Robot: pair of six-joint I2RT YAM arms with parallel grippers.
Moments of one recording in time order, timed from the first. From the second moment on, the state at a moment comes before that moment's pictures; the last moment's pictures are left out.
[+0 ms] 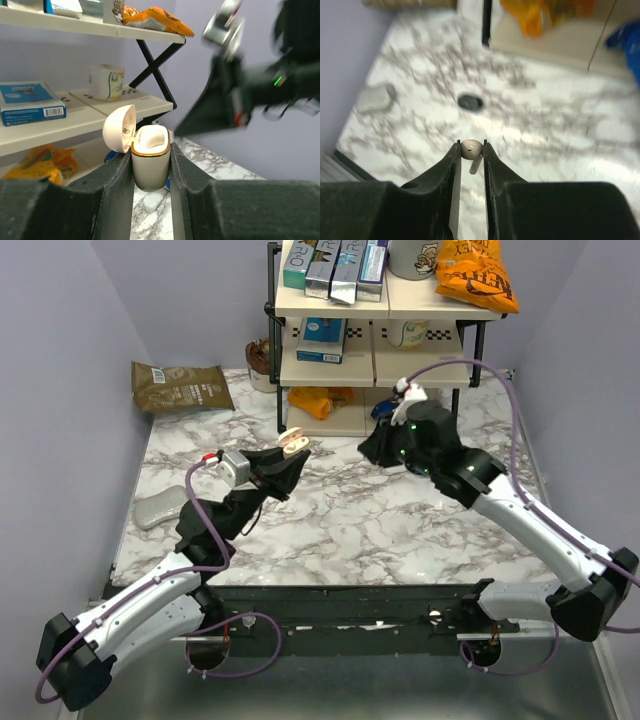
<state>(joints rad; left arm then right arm) -0.74 0.79 0.50 0.77 0.04 -0.18 0.72 1.22 1.30 -0.43 0.09 0.42</state>
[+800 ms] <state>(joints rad) -0.75 0.66 0.43 0.65 0.00 -0.21 0.72 1.54 0.90 -0.38 0.13 0.58</state>
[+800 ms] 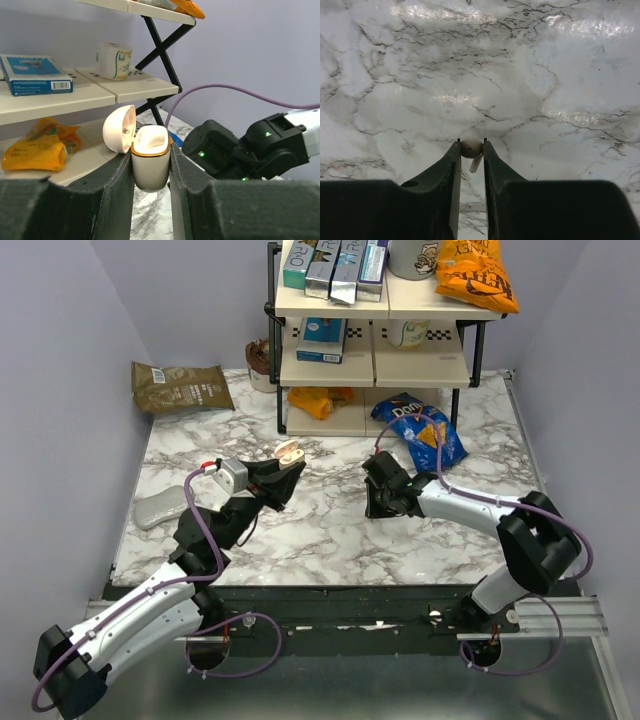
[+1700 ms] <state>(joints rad) -0.75 0.68 0.43 0.65 0.00 -0.21 0.72 1.65 0.98 -0.42 0.14 0.55</state>
